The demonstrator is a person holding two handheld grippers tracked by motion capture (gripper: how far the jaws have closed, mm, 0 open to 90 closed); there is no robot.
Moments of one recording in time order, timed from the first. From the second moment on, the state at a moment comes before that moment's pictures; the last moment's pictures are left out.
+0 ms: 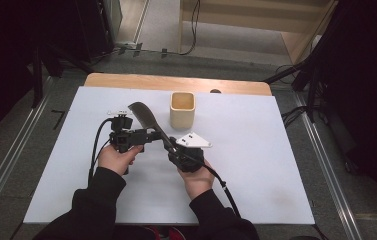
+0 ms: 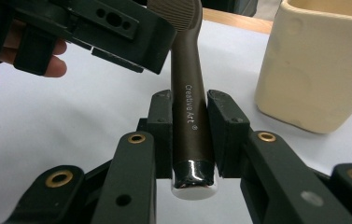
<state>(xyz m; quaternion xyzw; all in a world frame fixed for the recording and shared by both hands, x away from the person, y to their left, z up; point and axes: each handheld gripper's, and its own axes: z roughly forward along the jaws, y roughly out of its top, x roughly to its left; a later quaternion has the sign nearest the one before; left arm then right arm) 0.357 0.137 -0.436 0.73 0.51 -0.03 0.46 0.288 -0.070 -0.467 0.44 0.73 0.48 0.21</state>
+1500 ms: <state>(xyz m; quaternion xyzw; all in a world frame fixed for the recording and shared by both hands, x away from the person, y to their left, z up) 0.370 0.126 -0.447 0.69 0.55 -0.04 0.46 0.284 -0.061 -0.472 0.45 0.72 0.48 0.24</state>
